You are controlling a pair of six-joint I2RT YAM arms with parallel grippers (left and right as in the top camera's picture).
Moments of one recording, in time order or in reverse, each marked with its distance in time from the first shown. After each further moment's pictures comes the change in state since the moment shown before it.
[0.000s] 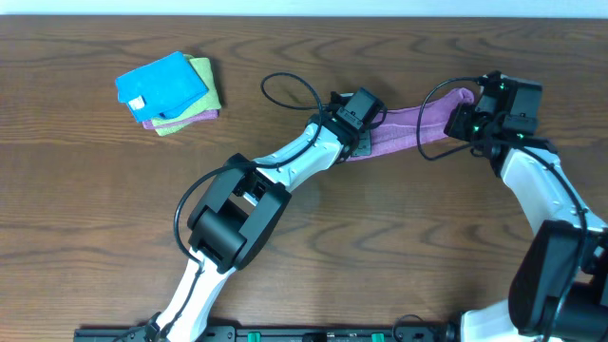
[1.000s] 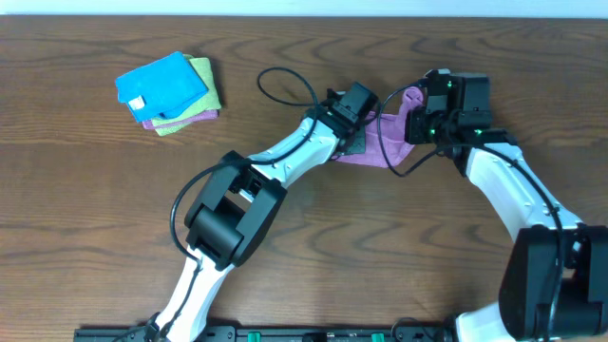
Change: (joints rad) left arm 0.034 0.000 0.027 -0.061 0.023 0.051; right arm 0.221 -0.001 0.024 -0.060 0.023 -0.151
